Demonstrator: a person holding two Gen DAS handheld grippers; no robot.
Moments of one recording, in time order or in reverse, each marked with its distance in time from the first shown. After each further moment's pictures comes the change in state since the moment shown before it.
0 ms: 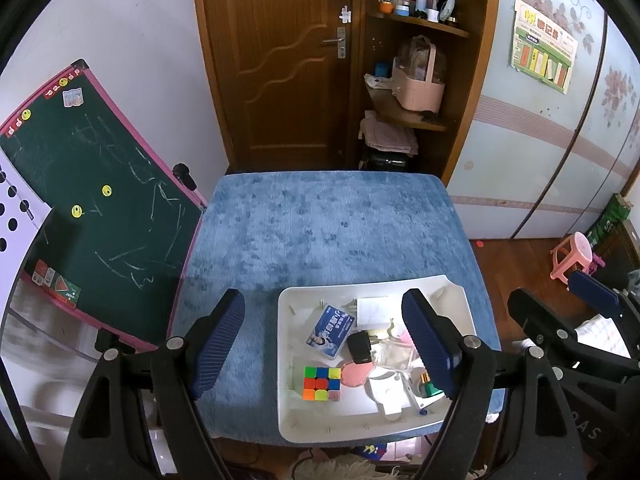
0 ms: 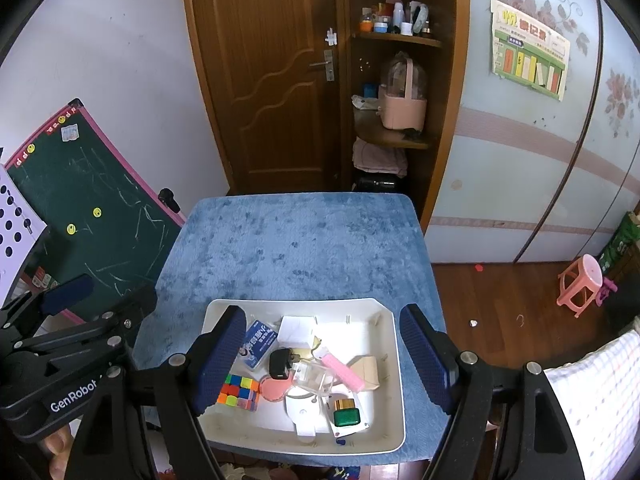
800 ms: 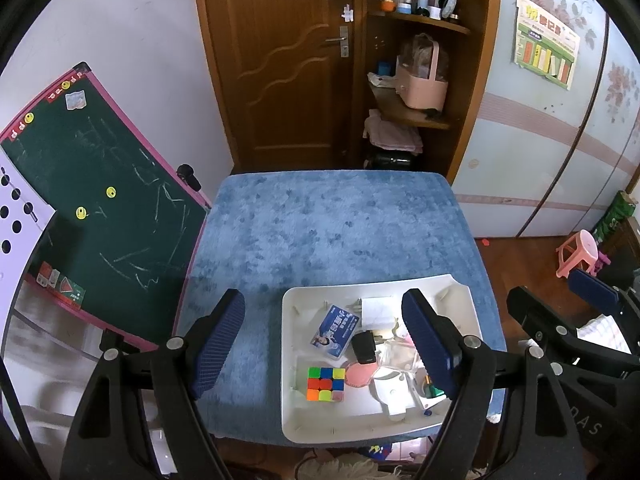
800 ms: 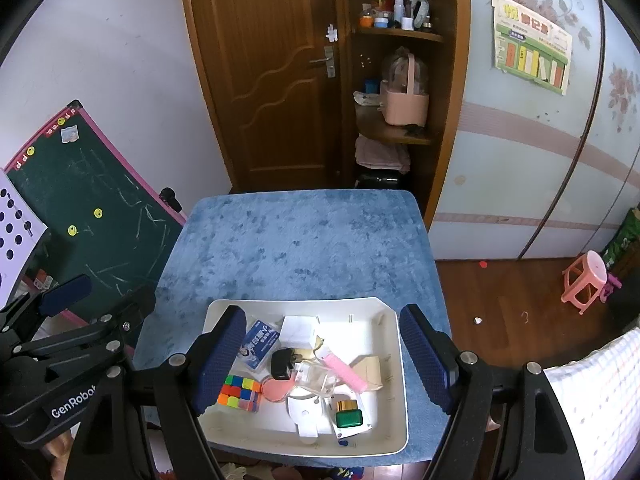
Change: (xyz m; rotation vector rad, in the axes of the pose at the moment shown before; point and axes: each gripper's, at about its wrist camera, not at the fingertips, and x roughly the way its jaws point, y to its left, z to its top) left arm 0.003 0.009 0.008 0.001 0.008 0.012; right arm 0.005 0.002 0.000 -0.002 0.008 0.009
